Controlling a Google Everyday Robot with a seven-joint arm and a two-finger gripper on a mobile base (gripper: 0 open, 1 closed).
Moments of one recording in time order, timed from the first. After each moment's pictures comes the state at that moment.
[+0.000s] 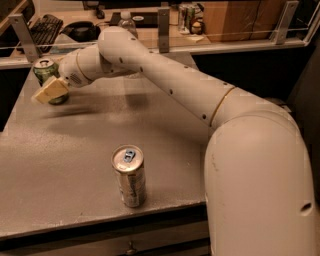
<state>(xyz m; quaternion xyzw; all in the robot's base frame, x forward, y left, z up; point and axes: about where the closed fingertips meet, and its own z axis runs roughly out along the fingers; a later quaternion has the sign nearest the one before) 0.664 0.317 0.887 -0.60 0.57 0.33 0.45</state>
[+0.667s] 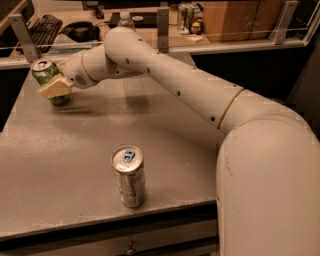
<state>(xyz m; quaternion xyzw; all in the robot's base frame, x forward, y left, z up) 0.654 0.302 0.890 -0.60 0.57 0.34 0.45</state>
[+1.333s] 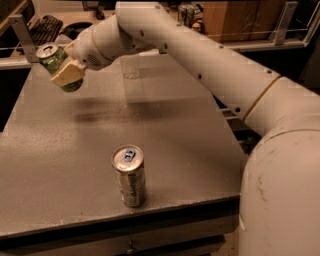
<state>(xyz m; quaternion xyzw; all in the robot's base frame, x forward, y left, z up) 0.640 0.244 0.944 -0.65 0.56 0.27 0.44</state>
